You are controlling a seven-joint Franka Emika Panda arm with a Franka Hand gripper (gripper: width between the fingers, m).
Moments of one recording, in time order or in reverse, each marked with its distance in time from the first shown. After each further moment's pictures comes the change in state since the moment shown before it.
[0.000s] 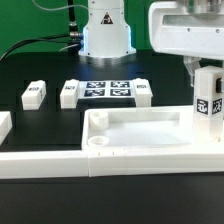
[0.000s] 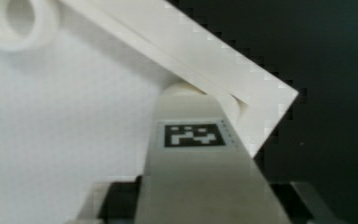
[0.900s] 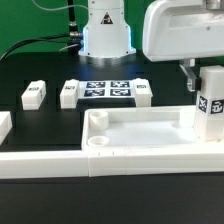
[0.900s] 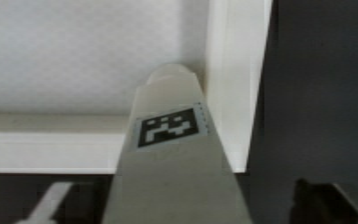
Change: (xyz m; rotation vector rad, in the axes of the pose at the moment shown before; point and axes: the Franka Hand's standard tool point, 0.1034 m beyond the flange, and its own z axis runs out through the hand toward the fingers) arm -0.008 -0.003 0.000 -0.025 0.082 -1.193
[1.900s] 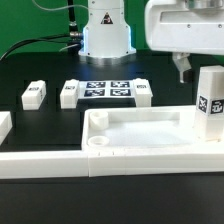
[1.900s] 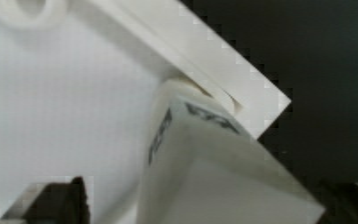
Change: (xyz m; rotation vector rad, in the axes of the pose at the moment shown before) arm 0.004 0.015 -0.003 0.046 -0.036 0.707
